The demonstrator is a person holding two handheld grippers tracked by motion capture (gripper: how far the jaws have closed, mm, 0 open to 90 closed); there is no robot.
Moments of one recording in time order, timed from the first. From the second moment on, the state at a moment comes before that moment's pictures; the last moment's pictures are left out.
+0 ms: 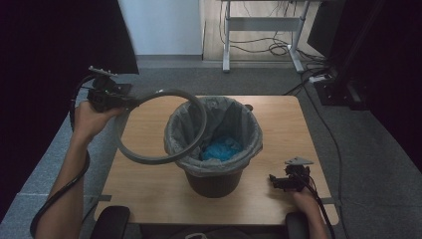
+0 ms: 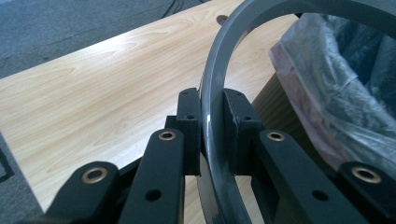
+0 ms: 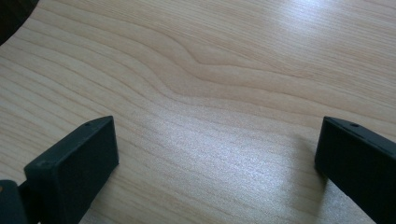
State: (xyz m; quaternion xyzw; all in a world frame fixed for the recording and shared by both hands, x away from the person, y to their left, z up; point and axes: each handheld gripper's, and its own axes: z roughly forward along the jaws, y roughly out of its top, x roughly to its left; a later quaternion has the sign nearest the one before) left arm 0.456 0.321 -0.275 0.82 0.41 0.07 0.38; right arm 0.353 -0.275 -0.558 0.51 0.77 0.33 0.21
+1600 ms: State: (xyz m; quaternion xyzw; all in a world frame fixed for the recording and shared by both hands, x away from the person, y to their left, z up) left arm 0.424 0.422 -0.295 0.77 0.49 0.09 0.39; right arm 0.353 -0.275 -0.558 0.51 0.77 0.33 0.21
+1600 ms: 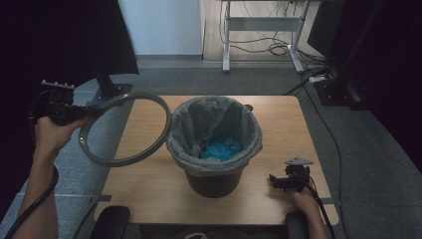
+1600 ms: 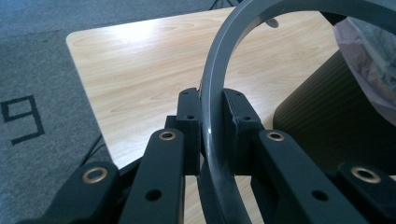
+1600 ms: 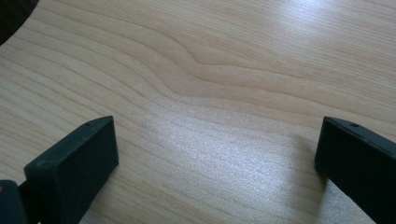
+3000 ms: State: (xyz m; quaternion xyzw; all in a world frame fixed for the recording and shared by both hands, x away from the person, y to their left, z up) left arm 0.429 0.428 -0.393 0.76 0.52 0.06 0.39; right arm 0.353 -0.275 -0.558 0.51 0.77 0.33 0.21
